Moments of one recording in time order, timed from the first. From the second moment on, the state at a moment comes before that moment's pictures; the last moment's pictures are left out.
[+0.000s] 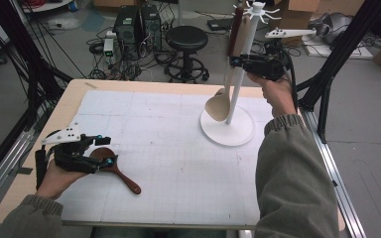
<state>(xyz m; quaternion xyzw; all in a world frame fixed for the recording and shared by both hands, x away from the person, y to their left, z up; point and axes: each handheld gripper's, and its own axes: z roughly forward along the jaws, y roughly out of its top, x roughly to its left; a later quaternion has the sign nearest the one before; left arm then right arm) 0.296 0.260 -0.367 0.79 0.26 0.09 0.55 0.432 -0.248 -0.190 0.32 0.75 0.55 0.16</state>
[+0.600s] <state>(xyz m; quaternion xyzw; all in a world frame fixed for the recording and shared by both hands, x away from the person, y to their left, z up) 0.296 0.259 -0.367 0.79 0.26 0.09 0.55 0.430 -0.254 -0.187 0.35 0.73 0.56 0.18</state>
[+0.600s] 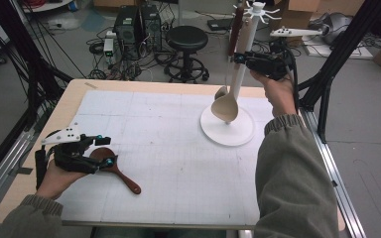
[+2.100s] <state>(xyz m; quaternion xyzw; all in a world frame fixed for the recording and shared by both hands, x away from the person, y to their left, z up) 0.297 0.261 -0.367 0.79 0.26 0.09 0.56 0.401 -0.296 -0.137 0.30 0.73 0.57 0.22</state>
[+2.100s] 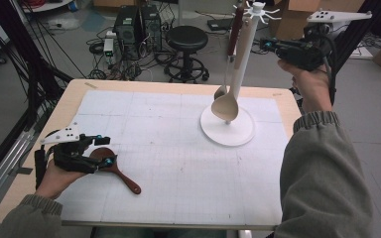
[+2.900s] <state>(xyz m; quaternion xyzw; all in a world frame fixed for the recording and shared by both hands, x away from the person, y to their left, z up) 0.298 0.262 -0.367 0.78 0.26 0.09 0.56 0.410 -0.290 -0.116 0.30 0.72 0.58 0.23</state>
